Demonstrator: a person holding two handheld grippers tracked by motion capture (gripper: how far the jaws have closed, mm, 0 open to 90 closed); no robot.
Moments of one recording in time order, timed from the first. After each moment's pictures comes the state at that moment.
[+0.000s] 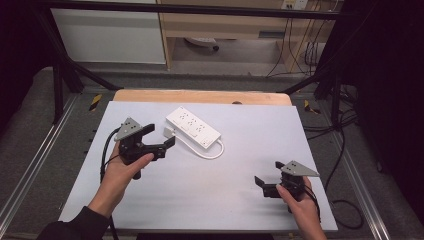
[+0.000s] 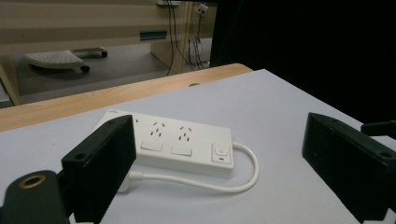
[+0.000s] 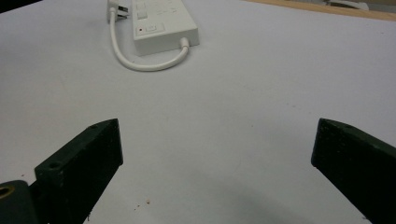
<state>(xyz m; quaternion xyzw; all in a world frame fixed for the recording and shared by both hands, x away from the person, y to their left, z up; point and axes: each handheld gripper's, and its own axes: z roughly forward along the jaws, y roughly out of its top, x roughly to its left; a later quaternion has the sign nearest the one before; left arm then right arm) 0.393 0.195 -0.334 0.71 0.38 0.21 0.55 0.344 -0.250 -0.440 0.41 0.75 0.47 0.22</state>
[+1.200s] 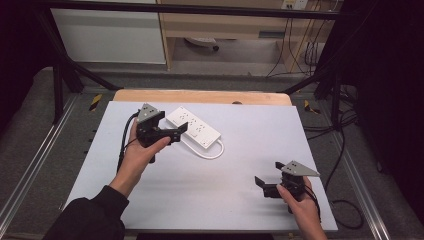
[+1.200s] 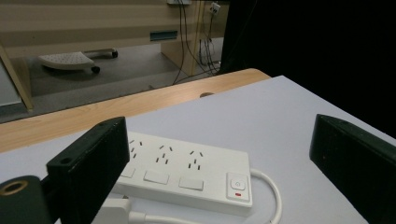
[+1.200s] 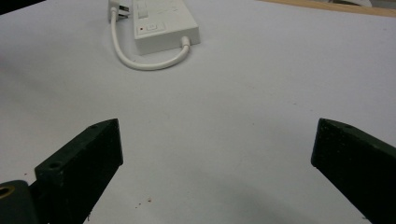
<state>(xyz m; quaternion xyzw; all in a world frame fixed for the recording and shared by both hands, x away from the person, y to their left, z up) 0.440 0.163 -0.334 0.71 0.40 0.22 0.54 0.344 -0.251 -0.441 0.42 0.75 0.48 0.21</state>
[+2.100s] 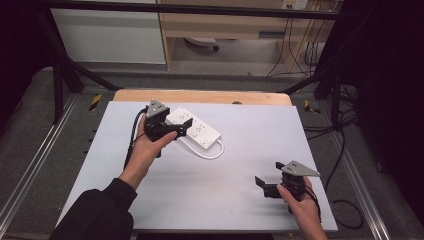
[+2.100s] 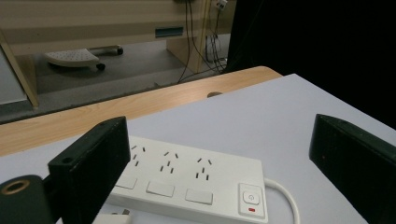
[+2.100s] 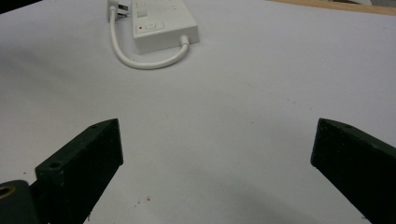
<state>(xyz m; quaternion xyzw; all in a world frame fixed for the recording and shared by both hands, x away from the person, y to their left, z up) 0.462 0.151 -0.344 0.71 0.40 0.23 0.53 0.344 -0.252 -0.441 0.42 0.75 0.47 0.21</state>
